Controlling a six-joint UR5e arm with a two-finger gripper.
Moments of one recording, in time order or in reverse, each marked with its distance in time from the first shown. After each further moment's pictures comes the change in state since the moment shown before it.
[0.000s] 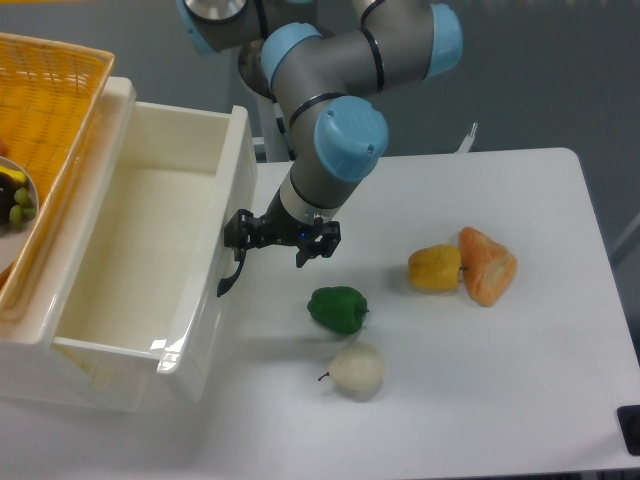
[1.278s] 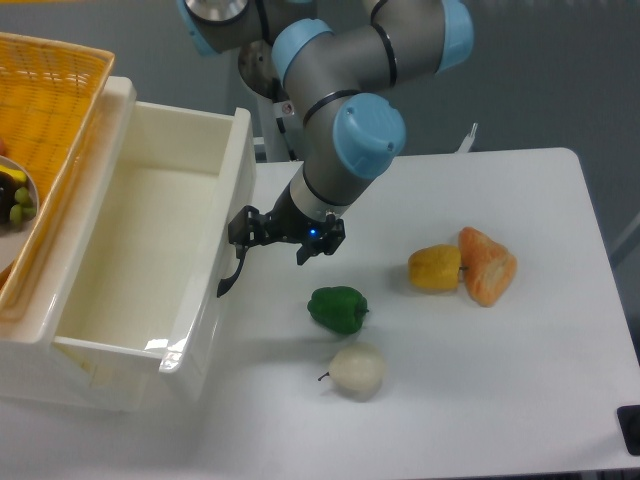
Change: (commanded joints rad) arm 0.058 0.005 0.017 -0.023 -0.044 0.011
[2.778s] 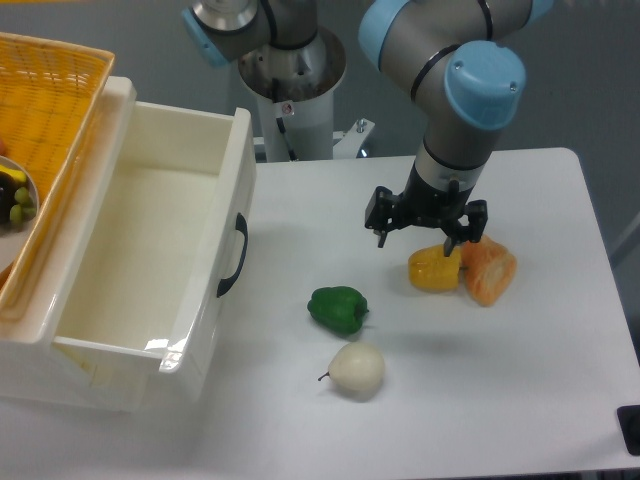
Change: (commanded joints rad) arm 0.161 -0.029 0.094 0.110 0.324 0.428
